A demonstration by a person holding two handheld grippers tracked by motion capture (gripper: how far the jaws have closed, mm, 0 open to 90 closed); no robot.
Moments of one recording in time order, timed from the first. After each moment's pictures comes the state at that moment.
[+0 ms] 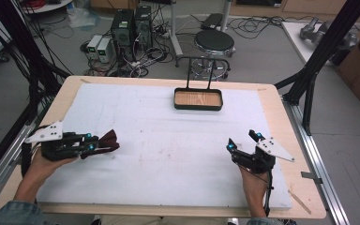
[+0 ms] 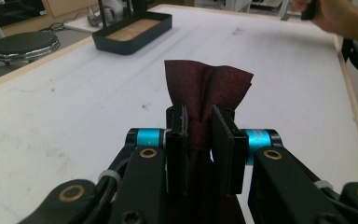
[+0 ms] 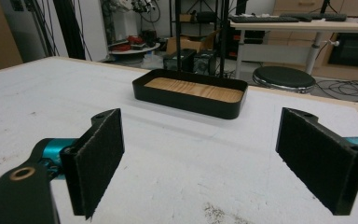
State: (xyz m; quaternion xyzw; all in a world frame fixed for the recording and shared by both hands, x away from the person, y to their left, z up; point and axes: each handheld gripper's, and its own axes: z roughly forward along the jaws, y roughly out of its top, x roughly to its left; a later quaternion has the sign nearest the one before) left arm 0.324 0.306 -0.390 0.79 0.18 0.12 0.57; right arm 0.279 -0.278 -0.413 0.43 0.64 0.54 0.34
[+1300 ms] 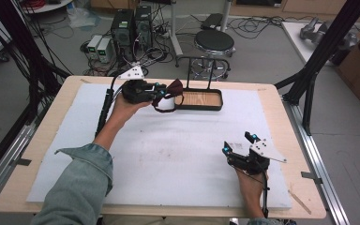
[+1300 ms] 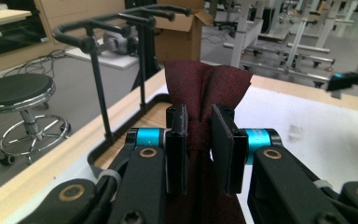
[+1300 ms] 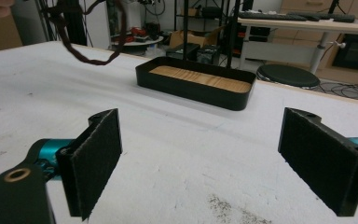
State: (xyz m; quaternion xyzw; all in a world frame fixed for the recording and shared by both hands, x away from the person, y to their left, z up) left arm 0.476 0.122 -0.338 0.76 0.18 0.13 0.61; right arm 0.283 -0.271 -0.429 0.41 0.66 0.53 0.34
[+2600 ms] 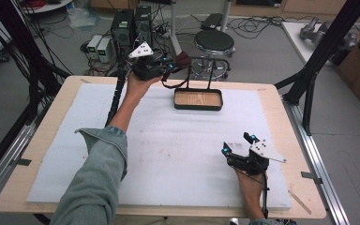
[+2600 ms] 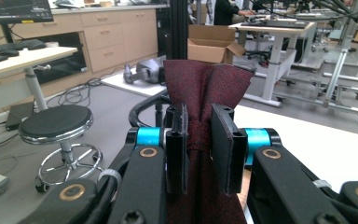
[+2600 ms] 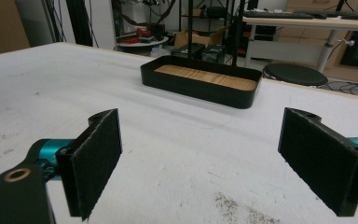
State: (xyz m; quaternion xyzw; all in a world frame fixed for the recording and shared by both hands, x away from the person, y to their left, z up) left arm 0.538 0.098 -0.312 0.72 0.21 0.20 0.63; right arm 0.284 -0.272 -0.432 0.41 0.66 0.53 0.33
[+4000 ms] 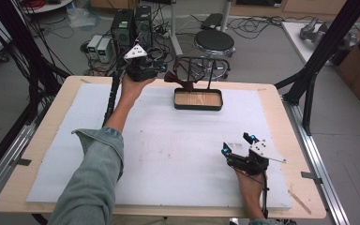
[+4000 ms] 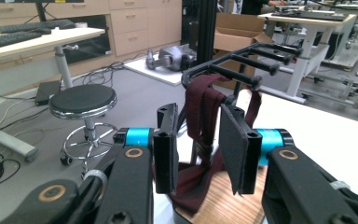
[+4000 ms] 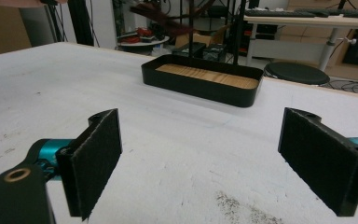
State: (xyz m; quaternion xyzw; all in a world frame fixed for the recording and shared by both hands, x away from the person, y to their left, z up) left arm 0.544 0.123 -0.324 0.73 0.25 0.21 0.60; right arm 0.285 -0.272 -0.434 0.41 0.66 0.53 0.33
